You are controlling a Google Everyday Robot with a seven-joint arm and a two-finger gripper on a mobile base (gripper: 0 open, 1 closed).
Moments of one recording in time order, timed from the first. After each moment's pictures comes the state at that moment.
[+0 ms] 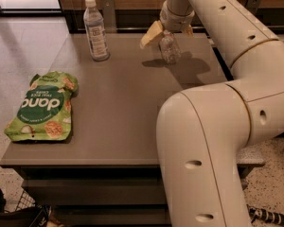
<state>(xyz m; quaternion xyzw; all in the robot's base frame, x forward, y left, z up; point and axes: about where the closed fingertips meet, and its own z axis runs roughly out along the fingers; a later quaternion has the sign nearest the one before) 0.789 -0.104 0.863 -0.18 0.97 0.04 0.18</state>
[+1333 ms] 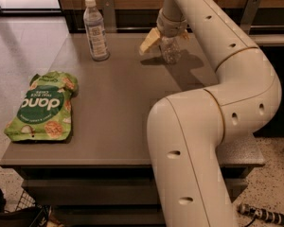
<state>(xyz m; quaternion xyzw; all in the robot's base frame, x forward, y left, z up) 0.801 -0.106 0.835 -0.19 0.97 0.03 0.15</state>
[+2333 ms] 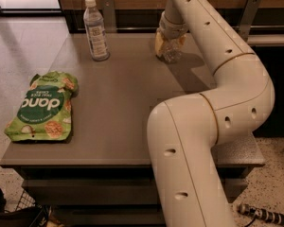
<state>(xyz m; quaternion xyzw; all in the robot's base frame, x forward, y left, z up) 0.816 -0.118 0.821 -0.18 0.97 0.02 0.16</state>
